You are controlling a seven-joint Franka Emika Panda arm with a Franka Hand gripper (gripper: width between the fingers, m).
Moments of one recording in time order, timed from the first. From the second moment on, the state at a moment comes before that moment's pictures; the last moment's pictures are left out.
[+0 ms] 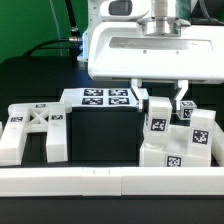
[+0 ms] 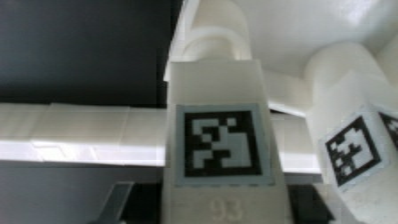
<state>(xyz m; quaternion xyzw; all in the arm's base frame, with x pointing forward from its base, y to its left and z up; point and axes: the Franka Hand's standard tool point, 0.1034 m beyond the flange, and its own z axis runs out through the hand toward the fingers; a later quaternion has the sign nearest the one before) 0.617 0.043 0.084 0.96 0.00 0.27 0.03</state>
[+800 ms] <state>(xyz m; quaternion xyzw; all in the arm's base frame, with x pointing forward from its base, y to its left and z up) 0.626 0.045 0.083 0.95 0.01 0.31 0.04</state>
